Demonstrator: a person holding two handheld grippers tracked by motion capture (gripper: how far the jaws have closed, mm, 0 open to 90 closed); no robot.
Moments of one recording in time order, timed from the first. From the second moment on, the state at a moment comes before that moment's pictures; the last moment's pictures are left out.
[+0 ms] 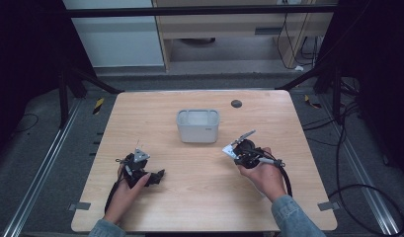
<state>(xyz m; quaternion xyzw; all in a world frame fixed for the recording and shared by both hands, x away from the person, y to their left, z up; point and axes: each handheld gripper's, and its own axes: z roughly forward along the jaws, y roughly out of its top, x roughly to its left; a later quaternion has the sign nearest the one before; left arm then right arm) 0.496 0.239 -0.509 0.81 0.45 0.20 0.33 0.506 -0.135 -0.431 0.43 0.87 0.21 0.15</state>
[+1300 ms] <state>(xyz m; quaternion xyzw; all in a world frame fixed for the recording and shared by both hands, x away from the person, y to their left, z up) 0.496 0.239 -0.509 0.81 0.45 0.20 0.33 0.523 -0.139 -0.348 0.42 0.81 0.34 0.25</state>
